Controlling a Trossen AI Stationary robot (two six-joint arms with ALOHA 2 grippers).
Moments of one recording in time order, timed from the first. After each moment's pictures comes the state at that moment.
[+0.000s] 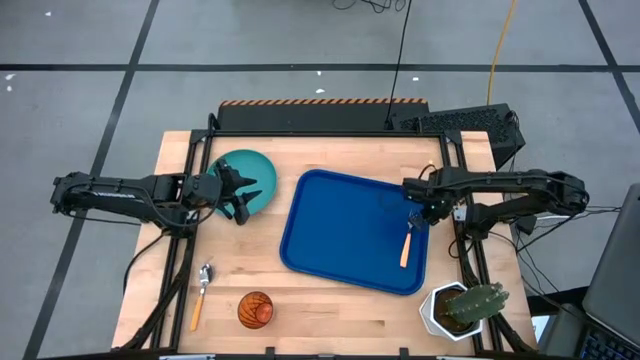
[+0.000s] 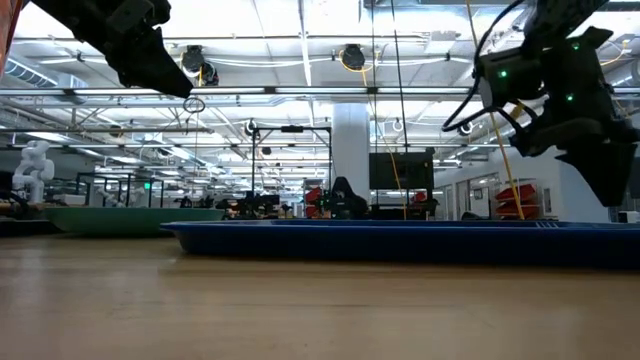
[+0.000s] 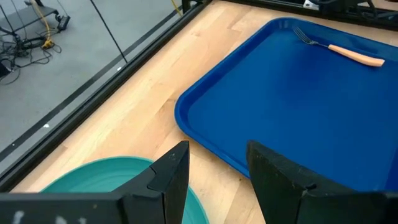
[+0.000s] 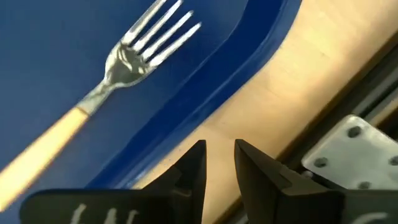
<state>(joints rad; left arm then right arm) -0.01 0.76 0.65 -0.47 -0.42 -0.24 -0.27 1.16 0.63 -1.21 -0.05 0.75</state>
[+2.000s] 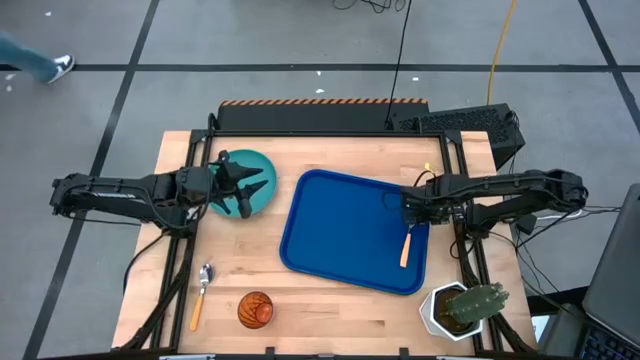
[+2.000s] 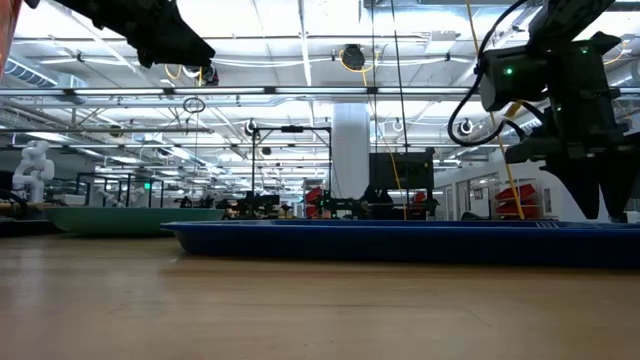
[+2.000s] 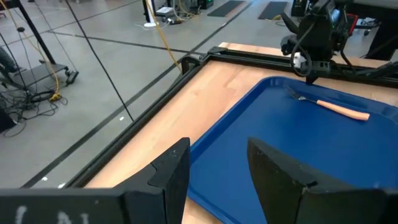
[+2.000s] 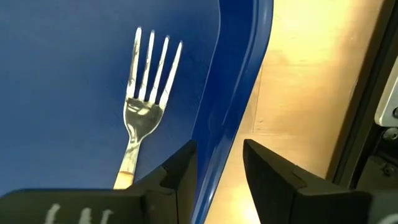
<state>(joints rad) 0.01 0.76 0.65 -0.21 -0.42 -0.08 -0.17 1.17 0.59 -1.10 -0.03 1.36</state>
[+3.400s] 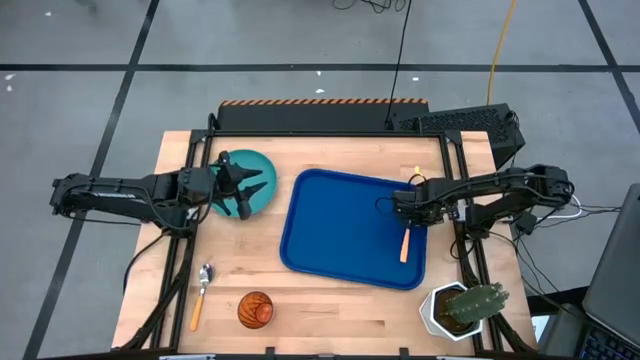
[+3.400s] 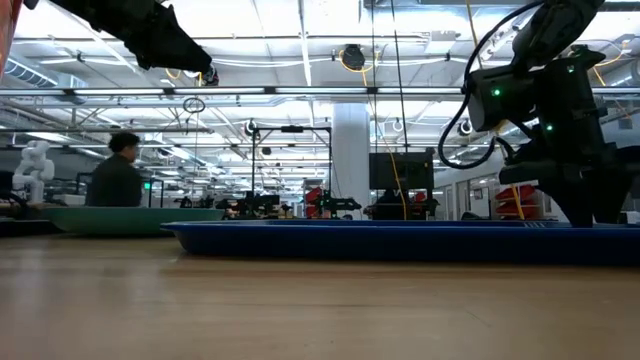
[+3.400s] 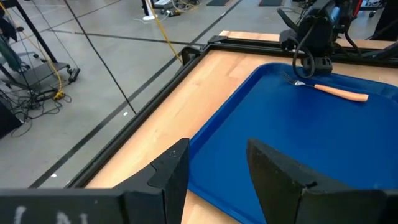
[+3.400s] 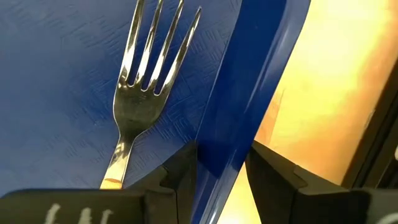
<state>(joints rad) 0.01 0.76 0.65 -0.26 -0.42 -0.05 -0.16 1.33 0.59 -1.00 0.03 1.27</state>
